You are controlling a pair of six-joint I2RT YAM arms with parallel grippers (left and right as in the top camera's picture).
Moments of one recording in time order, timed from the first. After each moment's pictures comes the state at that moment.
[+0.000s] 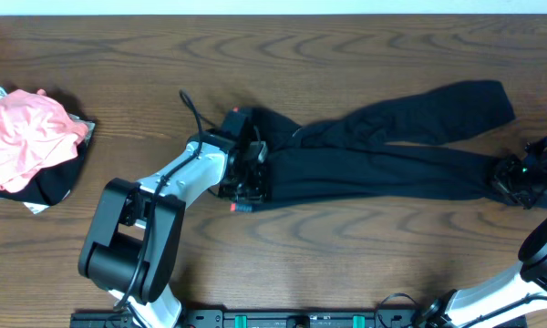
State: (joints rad) left arm -0.37 1.83 1.02 -0.73 0.42 -0.28; right arm -0.66 1.90 1.13 -0.69 -0.25 0.12
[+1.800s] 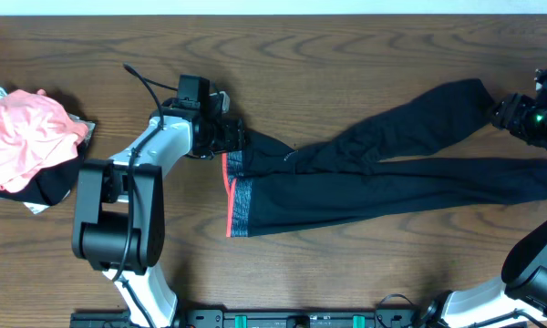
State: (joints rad) left arm -0.14 1.94 1.18 -0.47 0.37 -0.25; right arm -0.52 1.77 1.42 -0.77 -0.39 -0.03
